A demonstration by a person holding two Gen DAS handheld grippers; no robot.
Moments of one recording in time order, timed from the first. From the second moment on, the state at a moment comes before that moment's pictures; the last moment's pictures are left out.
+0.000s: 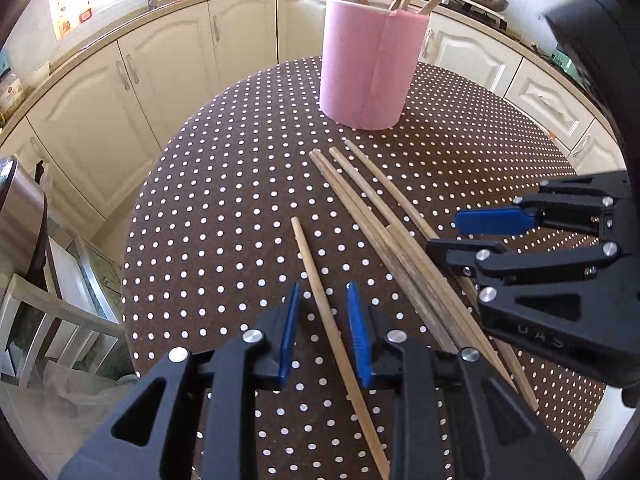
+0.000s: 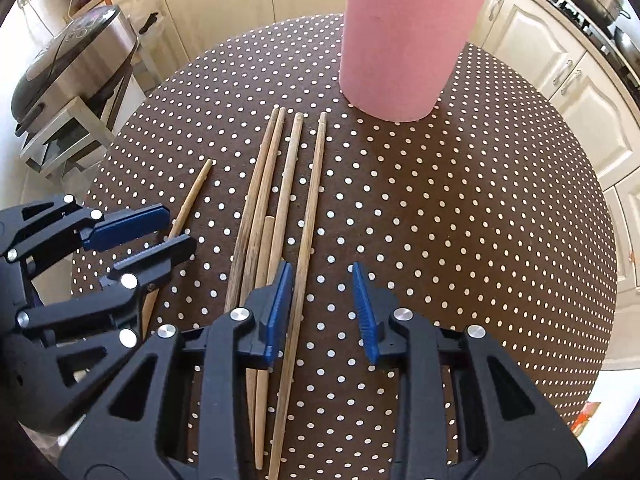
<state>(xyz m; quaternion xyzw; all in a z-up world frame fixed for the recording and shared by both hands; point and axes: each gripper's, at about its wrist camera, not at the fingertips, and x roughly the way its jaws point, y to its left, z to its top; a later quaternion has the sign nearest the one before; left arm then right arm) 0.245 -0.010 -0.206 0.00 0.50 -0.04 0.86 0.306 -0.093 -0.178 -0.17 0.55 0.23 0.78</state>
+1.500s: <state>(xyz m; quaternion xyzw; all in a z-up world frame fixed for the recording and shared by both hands) 0.248 0.008 -0.156 -0.05 0.40 -0.10 0.91 0.285 -0.132 -0.146 -0.09 0.52 0.27 0.81</state>
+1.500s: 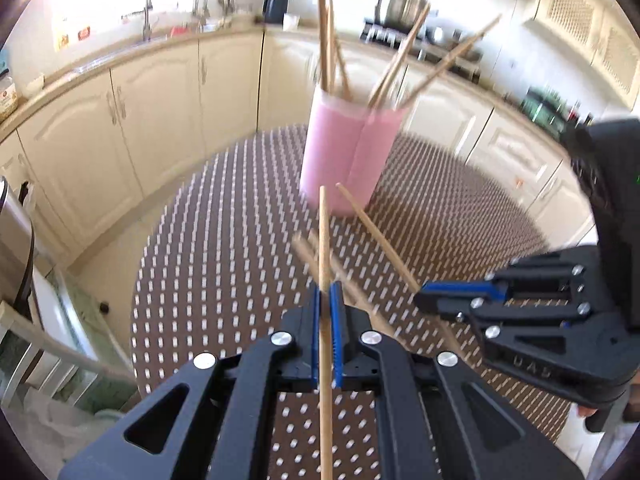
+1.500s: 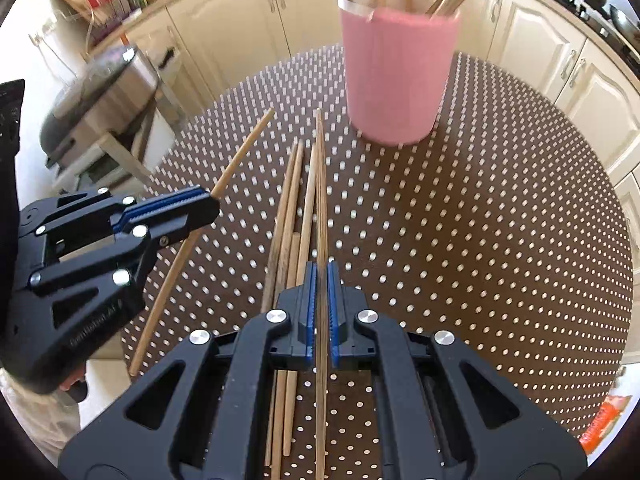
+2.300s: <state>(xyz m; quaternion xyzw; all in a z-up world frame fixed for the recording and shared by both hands) 0.285 -0.018 -0.067 -0.10 0.06 -0.12 0.99 0.282 -0.202 -0.008 0.05 0.26 0.27 0.92</state>
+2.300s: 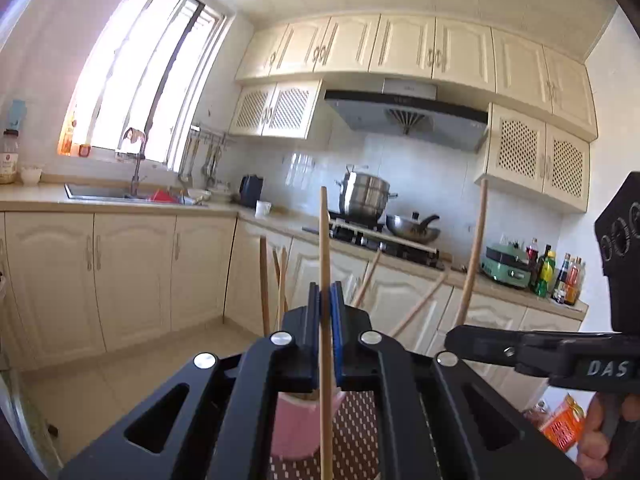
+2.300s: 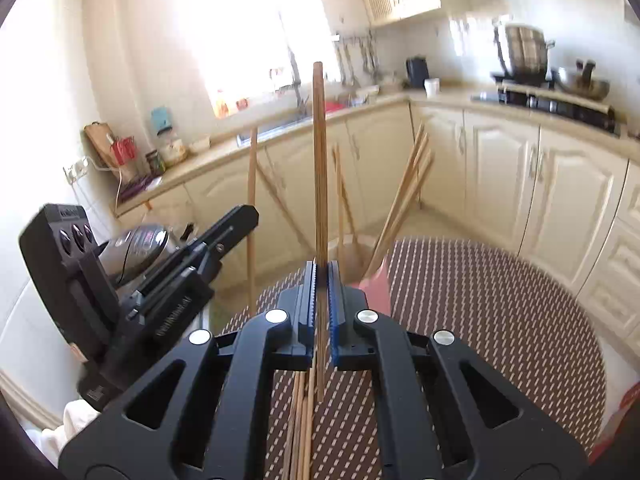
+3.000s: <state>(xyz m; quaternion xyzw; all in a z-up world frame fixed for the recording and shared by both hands) 0.345 -0.019 -0.046 -0.12 -0.07 -0.05 0.99 0.335 -0.195 0.020 0.05 0.15 0.25 0.96</state>
